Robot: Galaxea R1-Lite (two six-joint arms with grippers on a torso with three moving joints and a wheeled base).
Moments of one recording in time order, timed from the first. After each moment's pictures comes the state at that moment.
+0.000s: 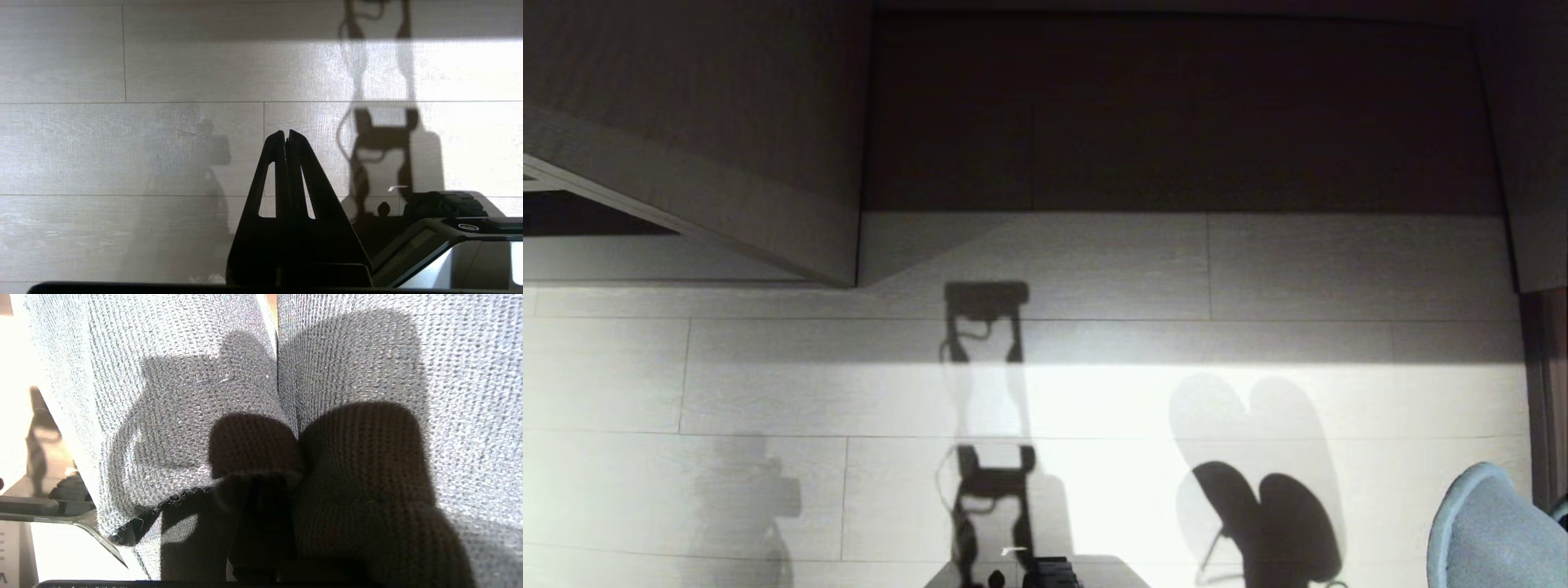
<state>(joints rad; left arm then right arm) 0.00 0.00 0.00 0.00 0.00 -0.01 0.01 0.00 0.00 0.00 0.01 -0.02</state>
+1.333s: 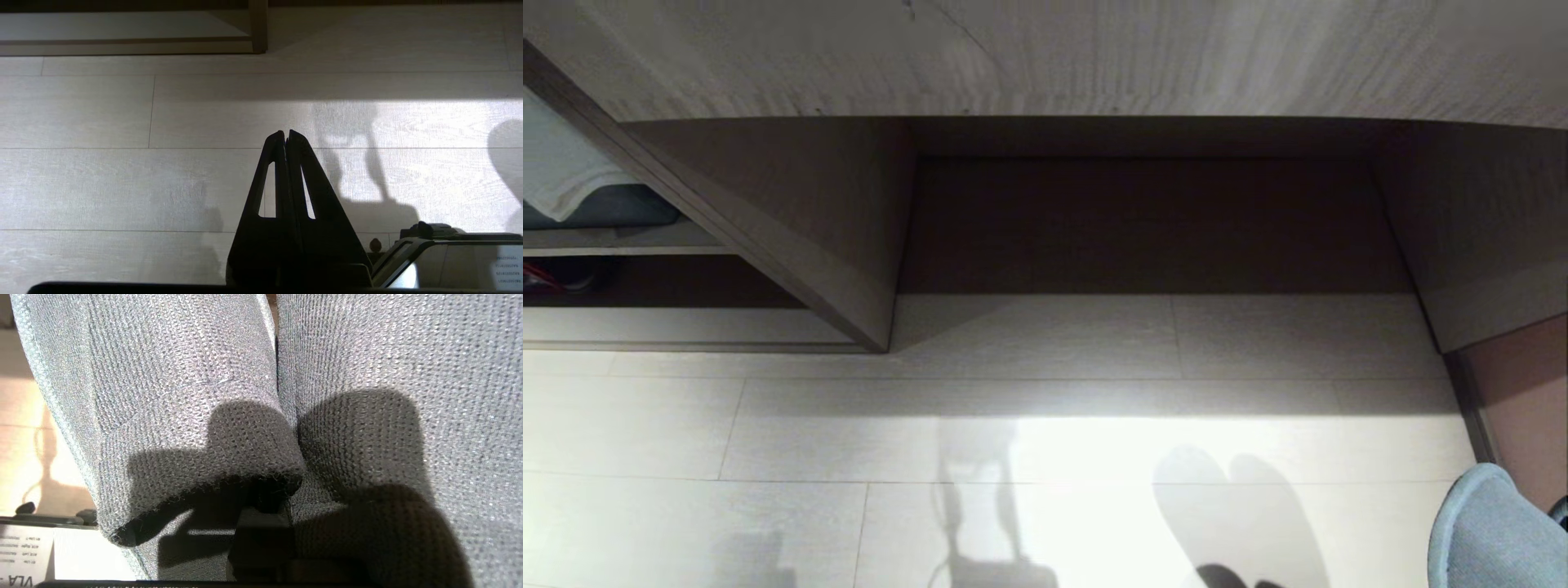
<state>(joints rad) 0.00 0.00 0.00 -0.01 0.00 -0.01 0.01 0.00 0.00 0.00 0.01 -0.02</state>
